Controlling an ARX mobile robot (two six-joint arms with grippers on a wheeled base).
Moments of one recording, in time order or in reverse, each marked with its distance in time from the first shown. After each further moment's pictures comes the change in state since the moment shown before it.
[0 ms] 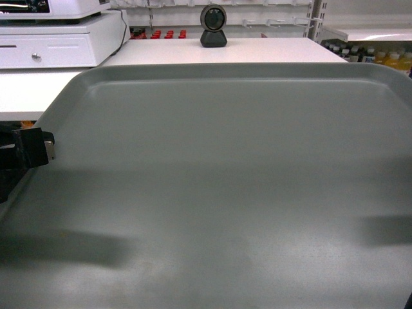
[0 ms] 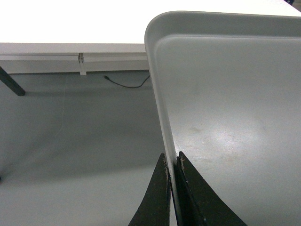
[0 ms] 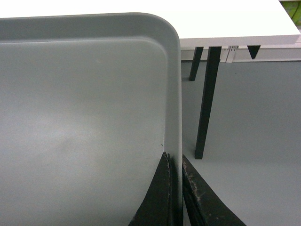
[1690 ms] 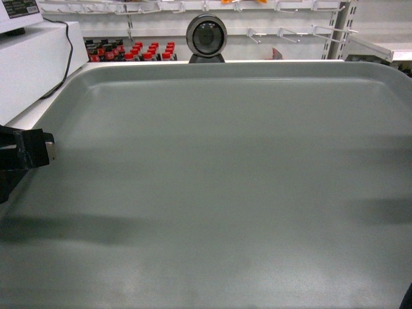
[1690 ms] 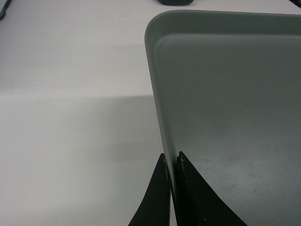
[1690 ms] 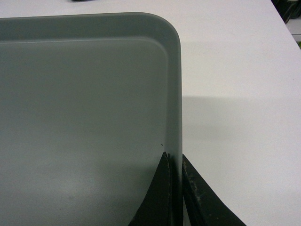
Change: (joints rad) left arm 0.000 0.004 0.001 -0.002 -0.001 0.000; right arm 0.000 0.006 0.002 0.002 0.000 0.000
